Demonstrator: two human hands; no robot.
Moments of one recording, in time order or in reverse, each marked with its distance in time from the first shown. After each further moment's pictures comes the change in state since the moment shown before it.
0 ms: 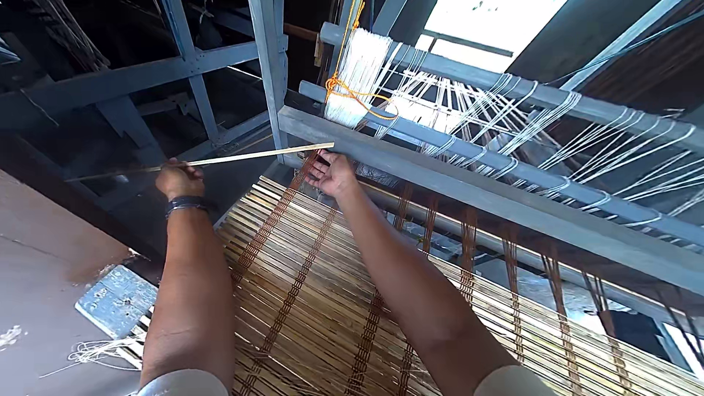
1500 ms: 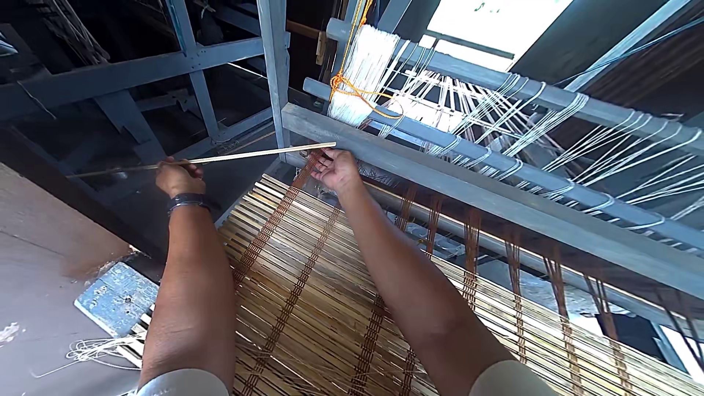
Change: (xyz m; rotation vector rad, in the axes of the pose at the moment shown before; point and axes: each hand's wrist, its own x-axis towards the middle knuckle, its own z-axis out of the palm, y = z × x) left_hand -0.002 0.001 0.001 0.042 0.080 0.033; right_hand 0.009 -0.002 0.008 0.113 0.032 -0.033
